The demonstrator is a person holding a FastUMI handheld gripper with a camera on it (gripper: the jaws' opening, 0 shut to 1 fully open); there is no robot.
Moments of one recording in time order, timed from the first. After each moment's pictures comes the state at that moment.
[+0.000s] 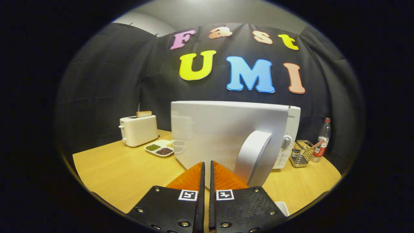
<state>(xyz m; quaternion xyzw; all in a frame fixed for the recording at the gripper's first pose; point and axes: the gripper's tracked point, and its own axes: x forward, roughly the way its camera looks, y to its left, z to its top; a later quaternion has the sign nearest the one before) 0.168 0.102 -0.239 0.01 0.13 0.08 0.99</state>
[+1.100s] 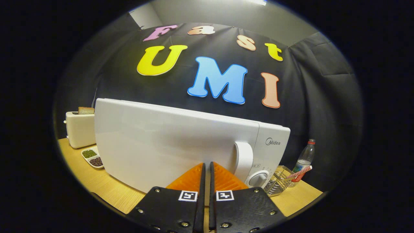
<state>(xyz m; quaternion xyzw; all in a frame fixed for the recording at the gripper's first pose) 0.312 0.014 -0.231 -0.07 0.08 -0.07 0.99</state>
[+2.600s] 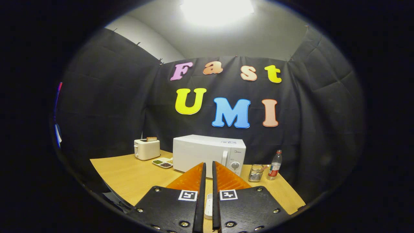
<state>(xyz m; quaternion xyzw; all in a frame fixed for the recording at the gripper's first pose) -0.060 0.004 -0.068 0.00 0.01 0.07 1.00</state>
